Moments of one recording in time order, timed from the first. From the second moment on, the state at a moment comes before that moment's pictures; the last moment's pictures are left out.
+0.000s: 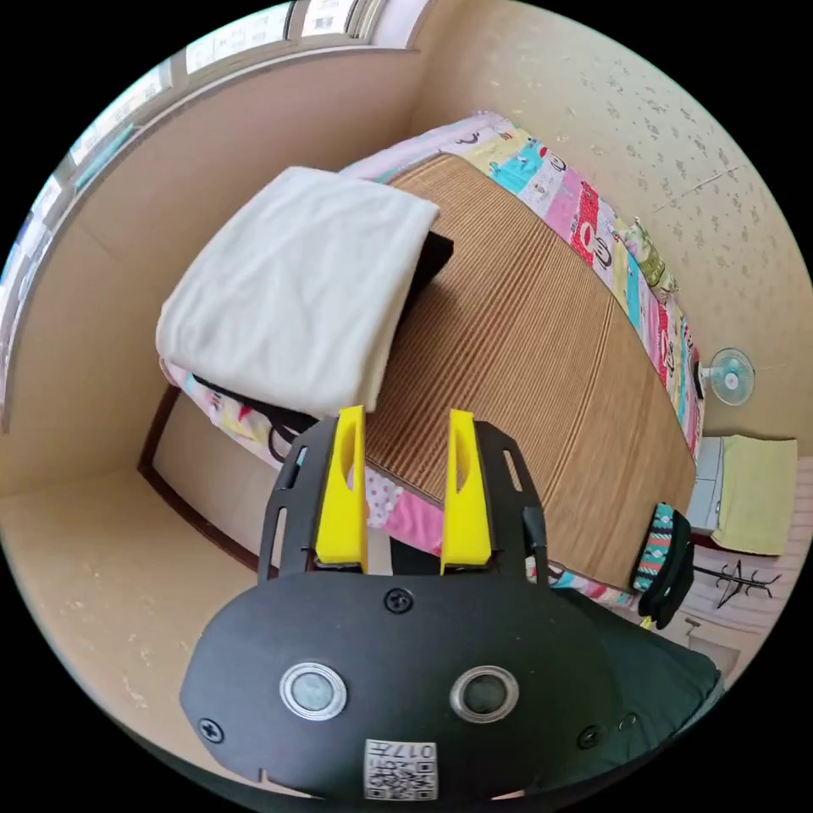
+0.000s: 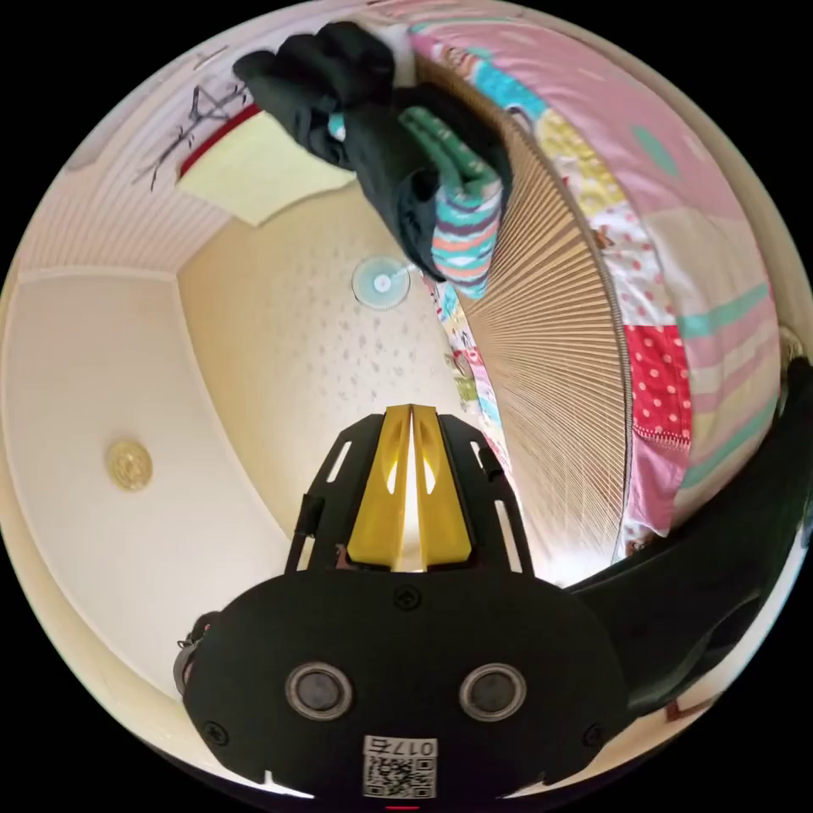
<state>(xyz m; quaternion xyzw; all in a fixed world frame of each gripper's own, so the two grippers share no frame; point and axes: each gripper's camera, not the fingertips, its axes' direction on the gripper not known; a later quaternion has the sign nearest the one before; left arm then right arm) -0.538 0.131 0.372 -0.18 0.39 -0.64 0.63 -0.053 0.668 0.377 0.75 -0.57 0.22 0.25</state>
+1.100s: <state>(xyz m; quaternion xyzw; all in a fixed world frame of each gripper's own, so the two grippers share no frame) -0.506 -0.108 0.092 0.35 0.66 -0.25 0.62 -0.043 0.611 0.288 0.78 -0.55 0.05 0.28</state>
